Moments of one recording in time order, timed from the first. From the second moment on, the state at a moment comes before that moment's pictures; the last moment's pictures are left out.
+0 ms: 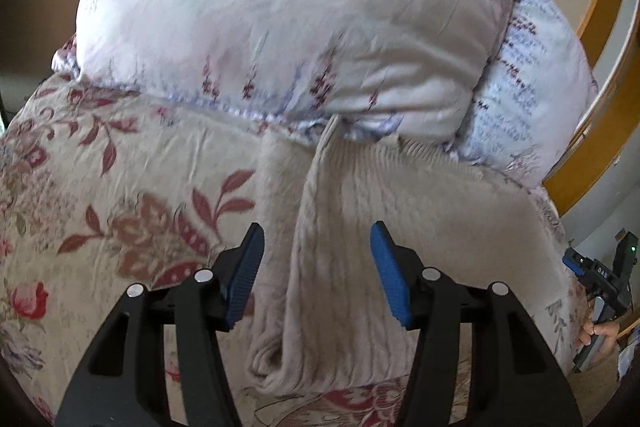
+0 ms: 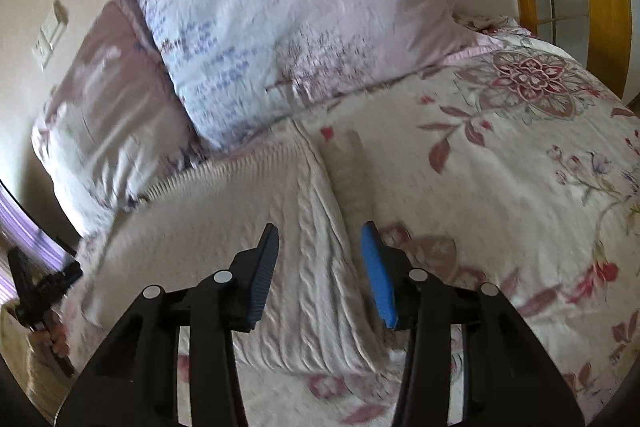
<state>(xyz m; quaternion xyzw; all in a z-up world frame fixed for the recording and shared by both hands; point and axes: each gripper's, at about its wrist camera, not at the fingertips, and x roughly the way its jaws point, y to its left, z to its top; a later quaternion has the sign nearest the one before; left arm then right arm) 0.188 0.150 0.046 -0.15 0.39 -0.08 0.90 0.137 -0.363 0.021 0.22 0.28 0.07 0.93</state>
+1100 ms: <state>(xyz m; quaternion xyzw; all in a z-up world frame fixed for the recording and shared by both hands) 0.174 0.159 0.021 -0.17 0.42 -0.10 0.88 0.123 -0.345 0.001 0.16 0.32 0.02 0.93</state>
